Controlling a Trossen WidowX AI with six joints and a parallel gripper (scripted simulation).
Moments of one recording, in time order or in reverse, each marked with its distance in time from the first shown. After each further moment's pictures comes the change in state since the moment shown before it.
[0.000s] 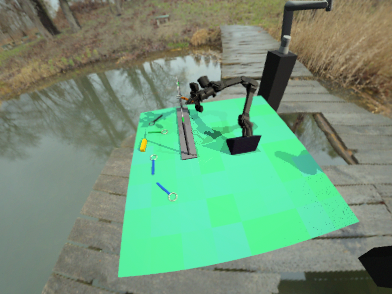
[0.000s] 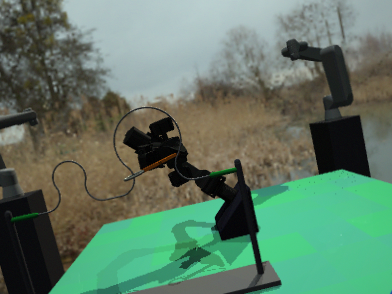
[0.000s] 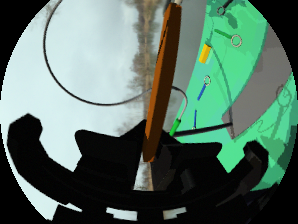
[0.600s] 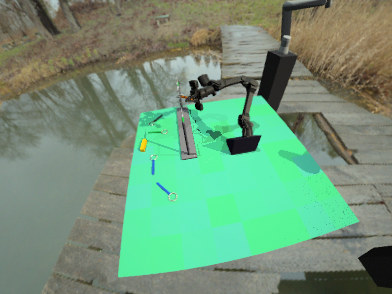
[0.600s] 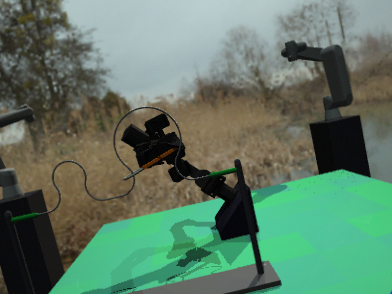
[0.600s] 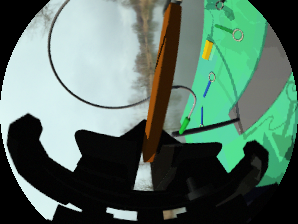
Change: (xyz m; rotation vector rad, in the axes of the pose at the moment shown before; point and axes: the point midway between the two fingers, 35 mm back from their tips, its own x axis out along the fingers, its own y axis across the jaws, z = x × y) arm -0.002 0.015 0.001 0.078 0.009 0.042
